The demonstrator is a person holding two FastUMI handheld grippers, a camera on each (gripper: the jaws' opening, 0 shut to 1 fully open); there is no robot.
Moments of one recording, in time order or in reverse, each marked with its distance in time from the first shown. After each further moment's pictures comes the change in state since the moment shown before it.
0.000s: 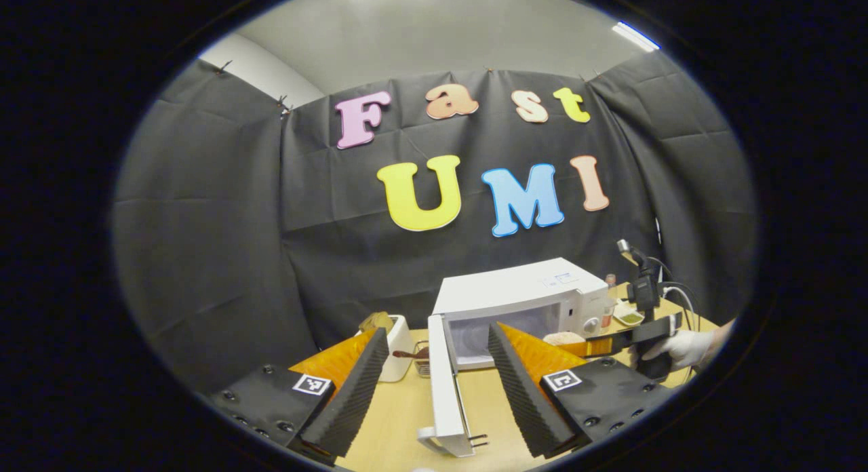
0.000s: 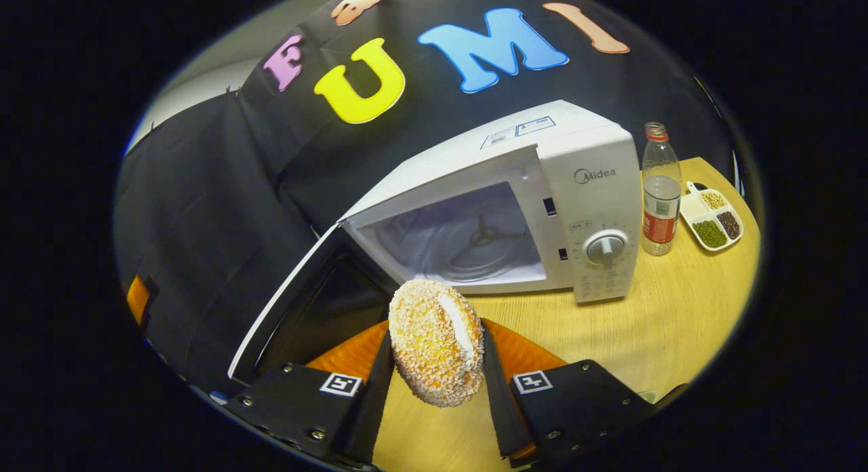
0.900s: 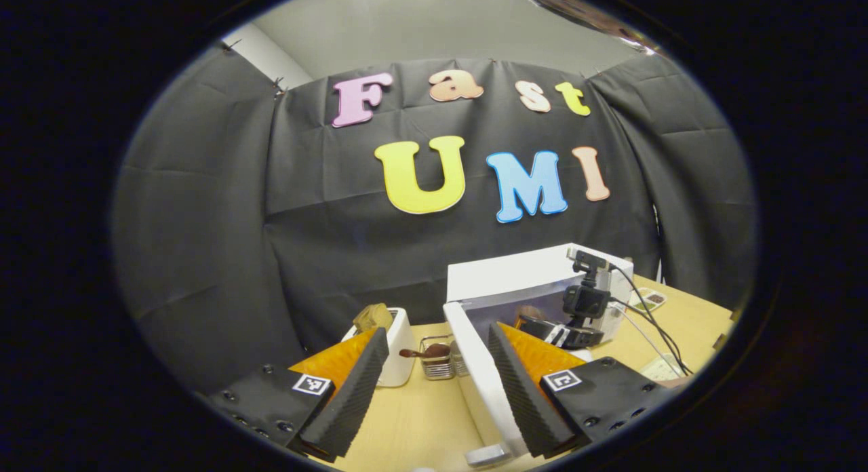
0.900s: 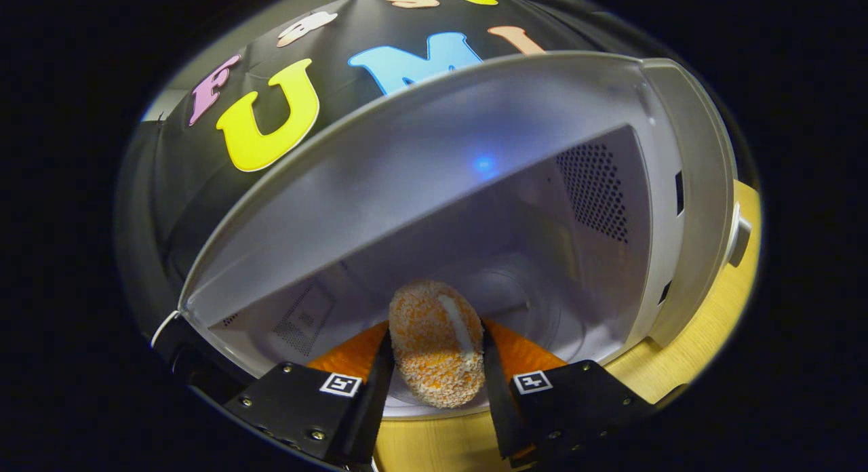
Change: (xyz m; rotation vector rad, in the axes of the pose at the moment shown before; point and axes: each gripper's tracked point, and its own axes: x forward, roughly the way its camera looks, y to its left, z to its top) left arm 0.072 0.047 -0.071 -0.004 0.017 -0.068; right arm 0.200 -0.040 0.045 0.126 -0.362 -0.387
